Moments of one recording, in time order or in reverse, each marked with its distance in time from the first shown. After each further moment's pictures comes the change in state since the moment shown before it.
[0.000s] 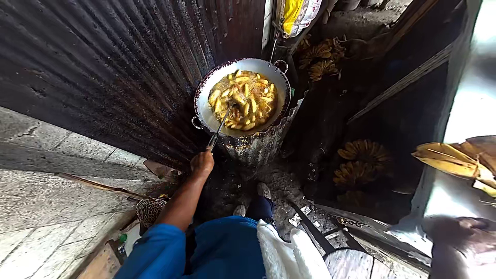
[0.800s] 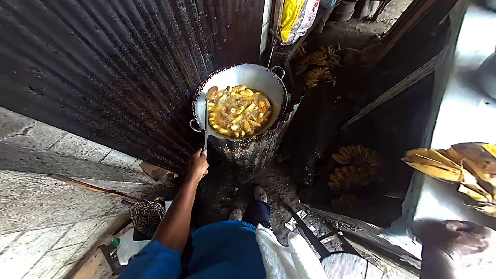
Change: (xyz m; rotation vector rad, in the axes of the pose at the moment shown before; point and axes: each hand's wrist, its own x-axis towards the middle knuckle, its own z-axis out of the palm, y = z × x) left_hand -0.011 -0.014 -0.007 -0.983 -0.066 -0.156; right_hand -0.003 -0.005 -0.007 -0.011 -0.007 -0.018
